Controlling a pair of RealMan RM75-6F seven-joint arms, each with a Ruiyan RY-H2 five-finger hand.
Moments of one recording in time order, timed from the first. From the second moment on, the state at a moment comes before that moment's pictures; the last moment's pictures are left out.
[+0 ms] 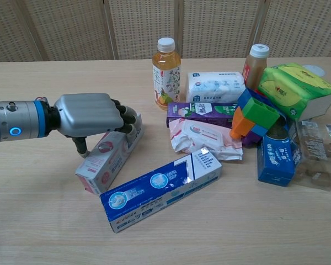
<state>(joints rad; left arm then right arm) -0.89 -1.58 0.06 -1.16 1.69 0.79 0.26 0.05 -1.07 0.16 -1.74 -1.39 1.58 -0.13</state>
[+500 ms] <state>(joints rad) -0.77 -1.39 0.05 -1.32 1.60 0.95 0.30 0.08 -1.09 0.16 -1.73 -1.41 1.55 -0.13</state>
